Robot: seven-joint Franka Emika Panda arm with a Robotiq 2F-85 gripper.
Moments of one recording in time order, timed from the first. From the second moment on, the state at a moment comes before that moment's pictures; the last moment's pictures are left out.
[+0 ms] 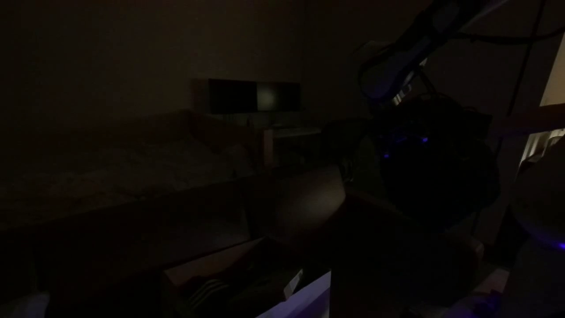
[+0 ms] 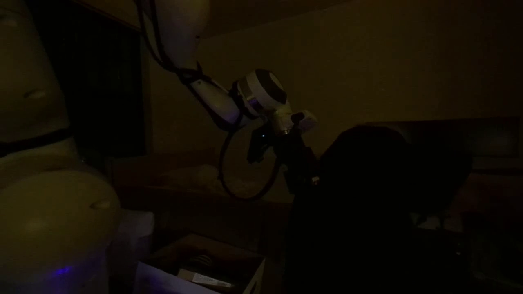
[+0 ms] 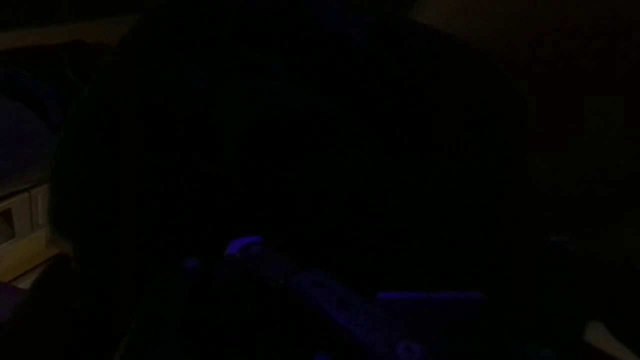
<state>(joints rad) -0.19 -0.25 -0.05 -2.42 -0.61 1.92 0.89</state>
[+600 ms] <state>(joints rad) -0.15 -0.15 -0.05 -2.35 -0.61 1.99 0.89</state>
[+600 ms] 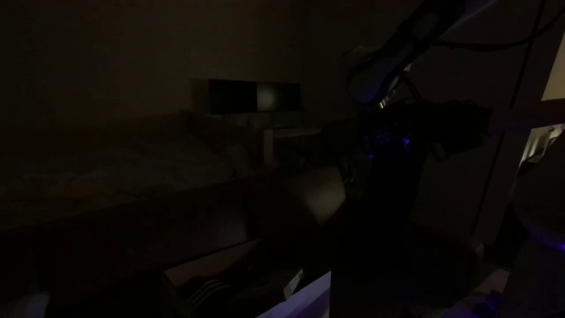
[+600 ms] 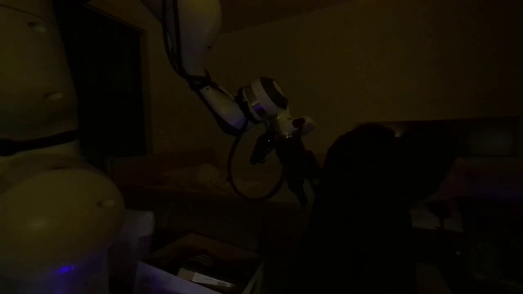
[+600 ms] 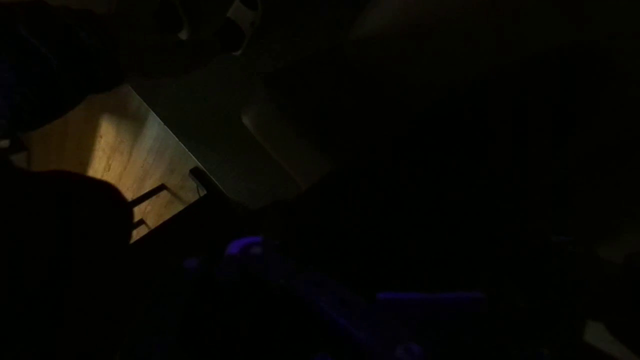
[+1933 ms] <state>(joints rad) -0.16 -0.01 -0.15 -2.23 -0.65 2.00 0.89</state>
